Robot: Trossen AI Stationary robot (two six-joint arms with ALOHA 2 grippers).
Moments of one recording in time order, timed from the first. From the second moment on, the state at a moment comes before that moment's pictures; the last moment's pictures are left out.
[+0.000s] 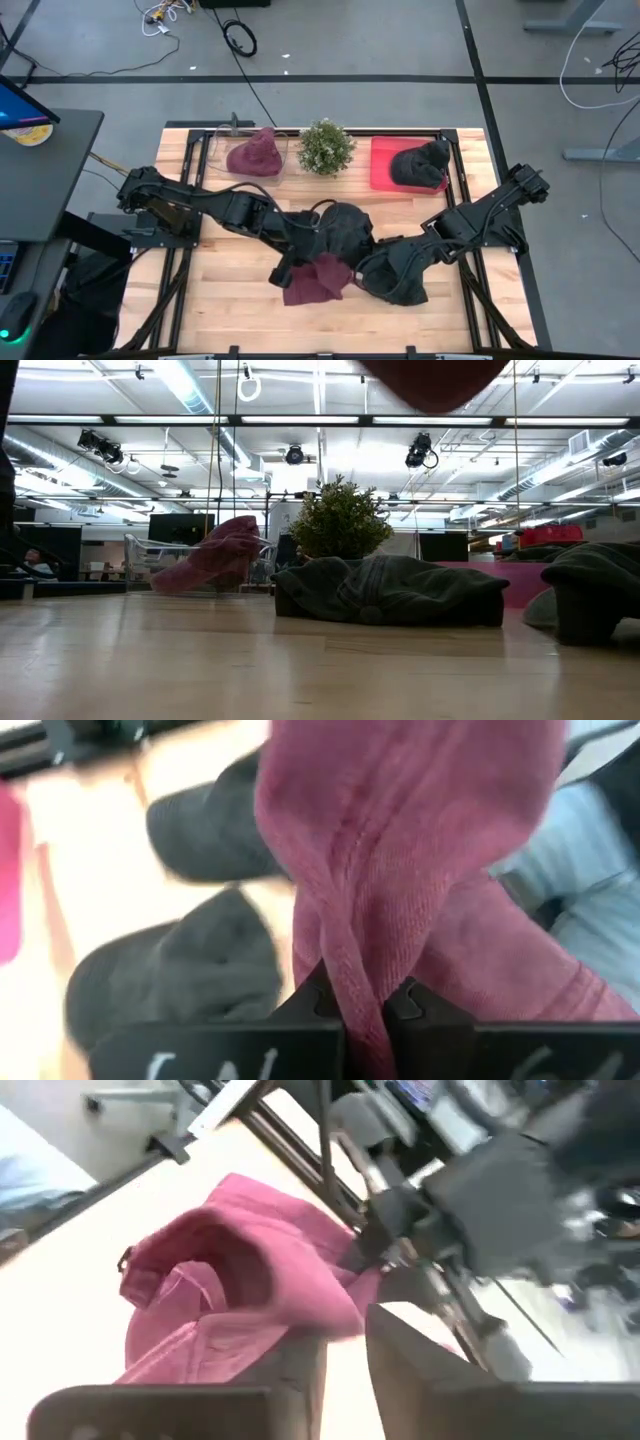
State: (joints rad) left arm -0.29 1.67 1.66 -0.79 0.05 0.09; right arm 0.54 1.56 1.65 -0.68 0.42 -0.48
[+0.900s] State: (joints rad) left arm -0.15 1.42 1.66 -1.15 -0.62 -0.36; right arm 0.53 1.56 1.65 -0.72 0.96 -0.26
